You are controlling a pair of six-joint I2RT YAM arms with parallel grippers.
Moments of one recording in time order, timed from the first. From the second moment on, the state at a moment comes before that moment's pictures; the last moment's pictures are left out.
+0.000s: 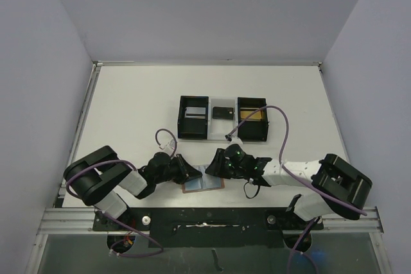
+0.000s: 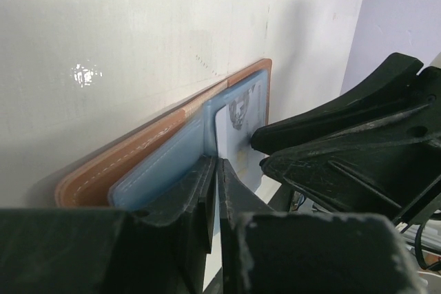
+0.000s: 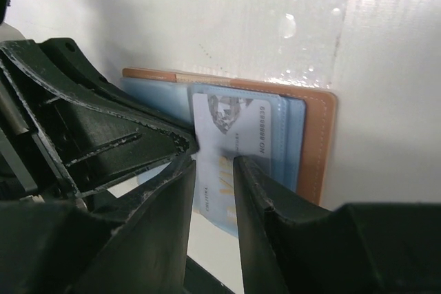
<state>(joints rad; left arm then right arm) -0.79 1.58 0.15 0.93 0.22 -1.26 0.94 1.41 0.48 0.19 -0.01 1.03</state>
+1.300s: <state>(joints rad) -0.79 1.54 0.18 0.83 0.23 -1.22 0.91 1.40 0.54 0.04 0.01 0.91</state>
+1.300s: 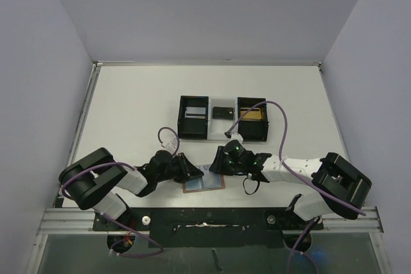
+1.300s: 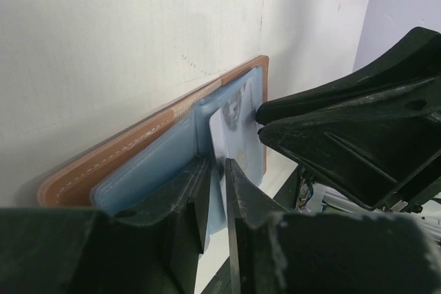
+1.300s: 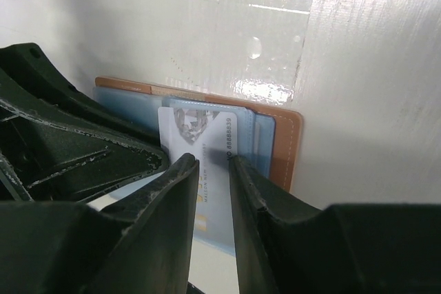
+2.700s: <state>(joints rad) -0.79 1.37 0.18 0.61 0.20 -1.16 0.93 1.31 0.54 0.01 0.02 0.86</state>
